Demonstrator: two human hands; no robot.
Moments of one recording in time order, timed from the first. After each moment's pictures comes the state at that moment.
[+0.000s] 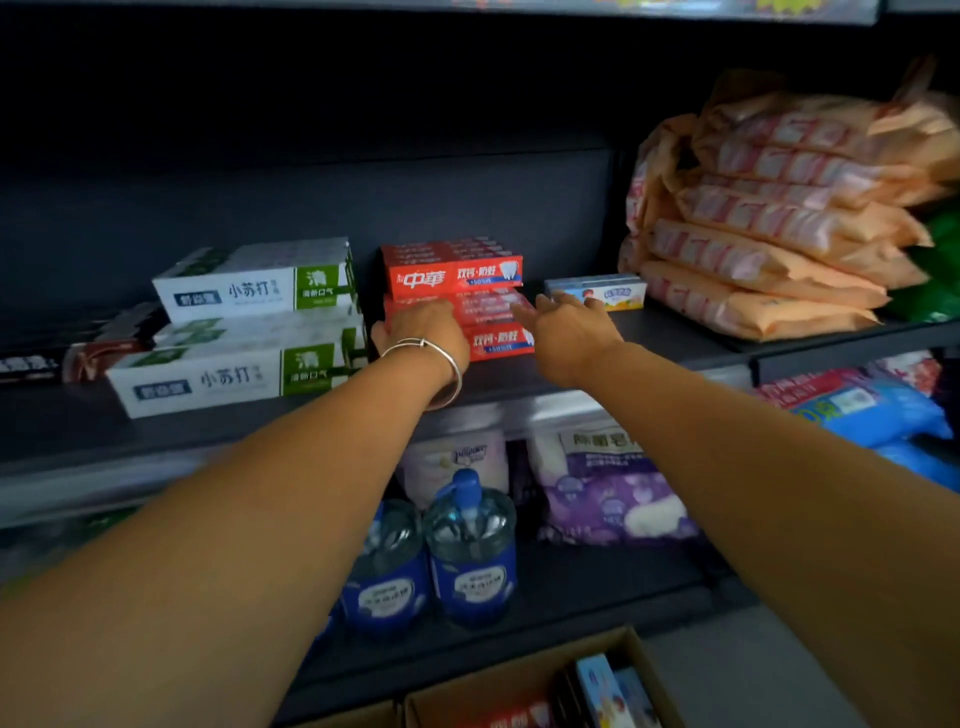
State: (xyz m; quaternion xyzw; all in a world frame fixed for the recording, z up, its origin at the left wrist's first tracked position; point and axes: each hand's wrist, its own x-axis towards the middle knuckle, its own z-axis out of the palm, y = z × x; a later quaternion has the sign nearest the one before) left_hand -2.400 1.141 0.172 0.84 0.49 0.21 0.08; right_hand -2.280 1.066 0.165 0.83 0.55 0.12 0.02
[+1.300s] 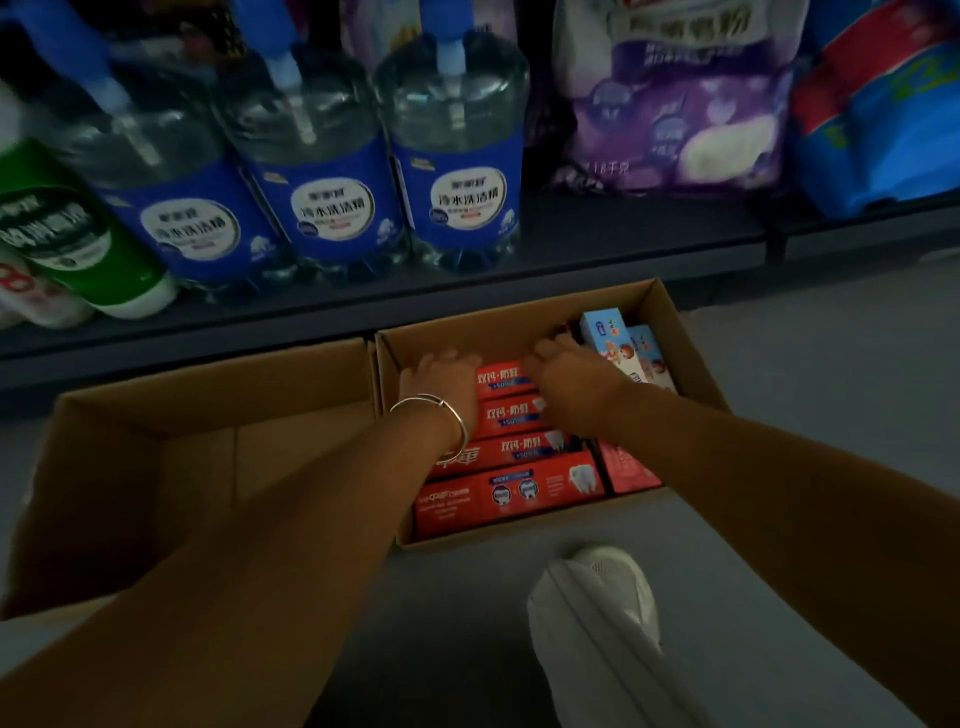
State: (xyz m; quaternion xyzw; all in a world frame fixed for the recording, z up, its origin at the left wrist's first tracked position) left_hand -2.485 1.023 -0.222 0.88 0.42 -0.16 0.17; right_hand -2.353 0.952 -0.220 0.73 0.65 -0.18 0.13
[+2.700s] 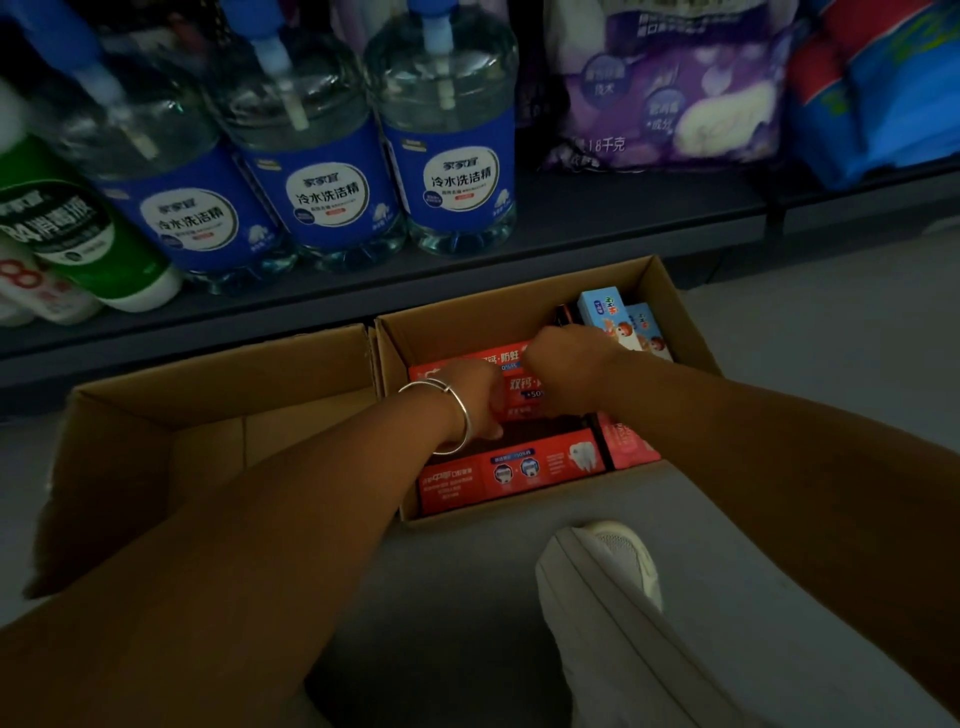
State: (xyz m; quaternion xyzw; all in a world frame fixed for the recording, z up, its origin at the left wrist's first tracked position) left_hand -2.484 1.005 -0.210 0.89 0.34 -0.21 0.22; right_hand -2.364 0.948 -0.197 0.72 0.63 -0.22 0.17
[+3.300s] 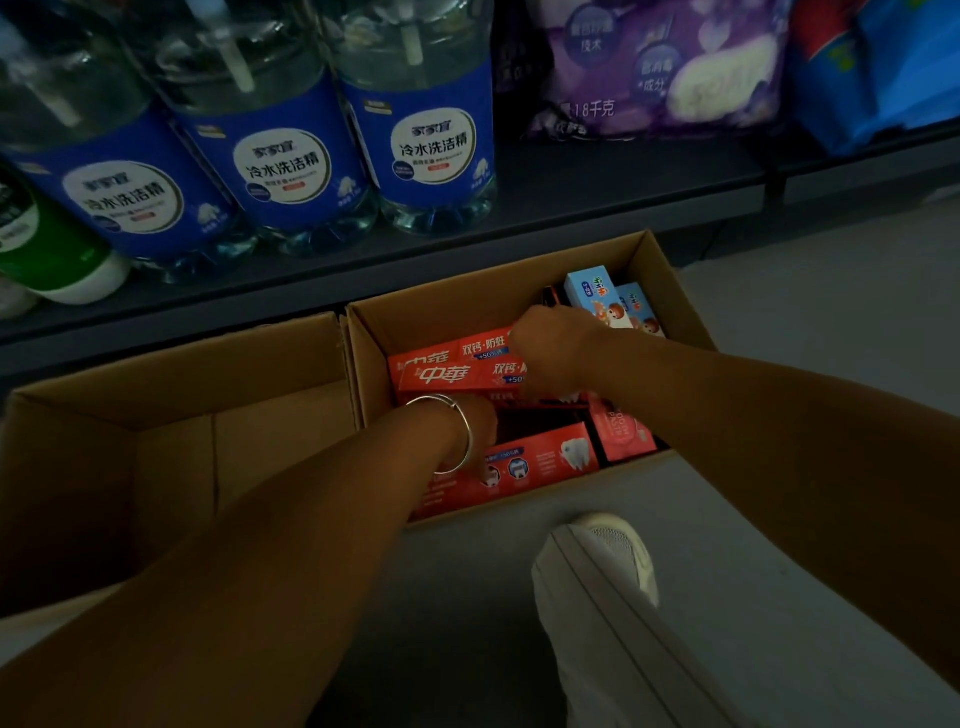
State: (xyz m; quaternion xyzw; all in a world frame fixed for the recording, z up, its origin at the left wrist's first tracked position) left_hand -2.475 0.994 -0.242 0.86 0.24 -0.41 0.19; right_hand -2.358 0.957 -0.208 0.73 0.62 -0.25 0.16
